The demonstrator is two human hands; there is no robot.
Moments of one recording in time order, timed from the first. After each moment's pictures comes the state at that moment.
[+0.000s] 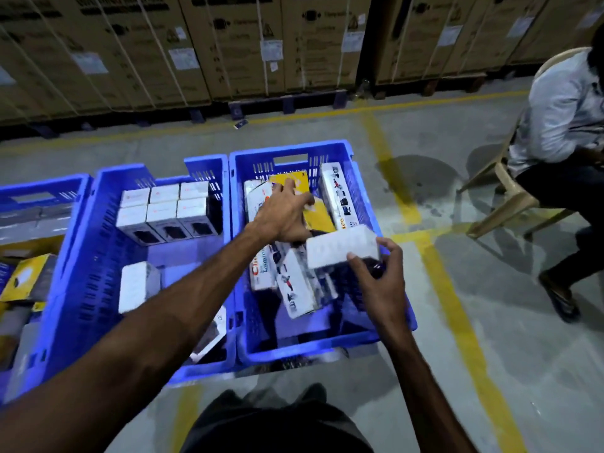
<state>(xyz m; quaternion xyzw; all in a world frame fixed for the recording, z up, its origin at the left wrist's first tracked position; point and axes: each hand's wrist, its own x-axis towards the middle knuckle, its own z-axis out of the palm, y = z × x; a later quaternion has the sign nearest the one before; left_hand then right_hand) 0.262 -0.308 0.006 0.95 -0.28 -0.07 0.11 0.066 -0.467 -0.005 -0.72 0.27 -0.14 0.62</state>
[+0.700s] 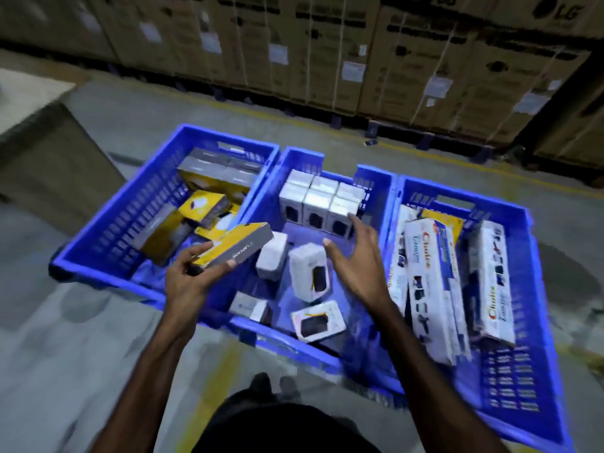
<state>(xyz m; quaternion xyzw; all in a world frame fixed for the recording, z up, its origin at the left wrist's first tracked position) 0.037 0.063 -0.003 0.68 0.31 0.19 0.64 0.165 -0.203 0.015 -0.88 -0.07 0.06 0.46</state>
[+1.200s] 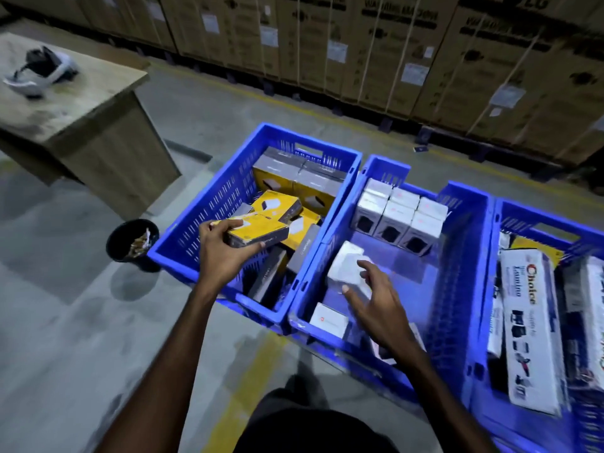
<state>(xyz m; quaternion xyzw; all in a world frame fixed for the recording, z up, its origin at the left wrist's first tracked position) 0.057 0.229 -0.017 0.84 0.32 0.15 0.42 0.103 -0.089 -0.027 -0.89 -0.14 0.13 0.42</state>
